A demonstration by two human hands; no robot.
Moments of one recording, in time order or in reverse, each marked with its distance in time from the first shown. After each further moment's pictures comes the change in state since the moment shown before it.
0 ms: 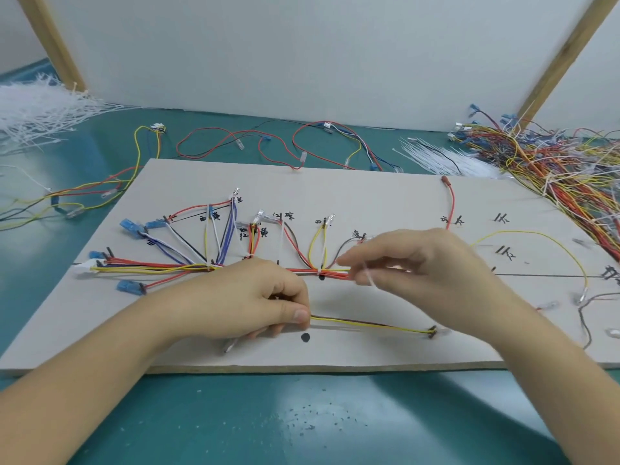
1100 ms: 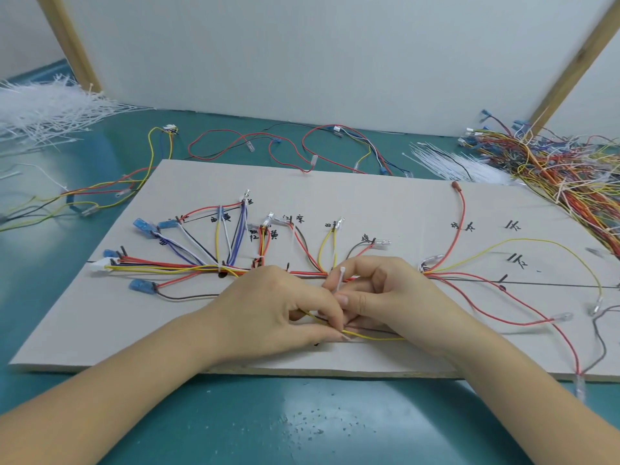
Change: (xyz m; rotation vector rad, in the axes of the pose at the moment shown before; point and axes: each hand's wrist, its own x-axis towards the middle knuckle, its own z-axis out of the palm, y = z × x) left_hand 0.003 -0.007 0.021 0.244 0.305 0.388; right_hand 0.008 0.019 0.036 0.643 -0.195 0.372
